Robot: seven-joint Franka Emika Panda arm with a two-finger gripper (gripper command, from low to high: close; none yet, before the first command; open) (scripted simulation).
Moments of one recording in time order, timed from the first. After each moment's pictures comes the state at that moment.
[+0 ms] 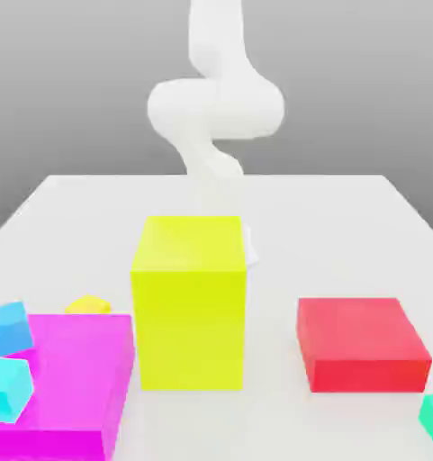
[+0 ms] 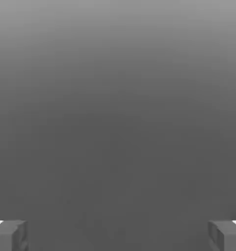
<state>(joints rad) 0.00 -0.81 -0.06 -2.32 -0.05 2.29 0.68</state>
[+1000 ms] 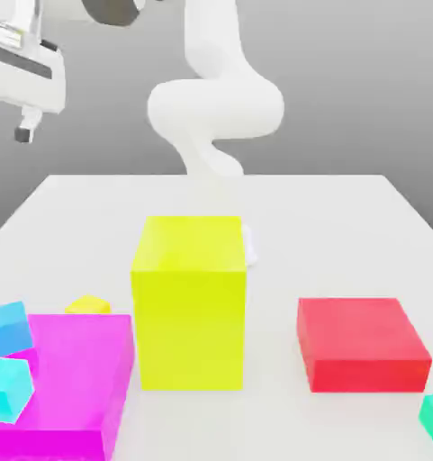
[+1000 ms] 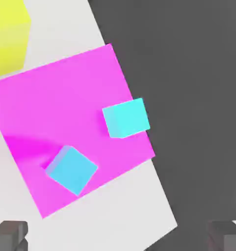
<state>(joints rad) 0.08 -0.78 -0.79 -2.63 -0.61 2.31 -0.79</state>
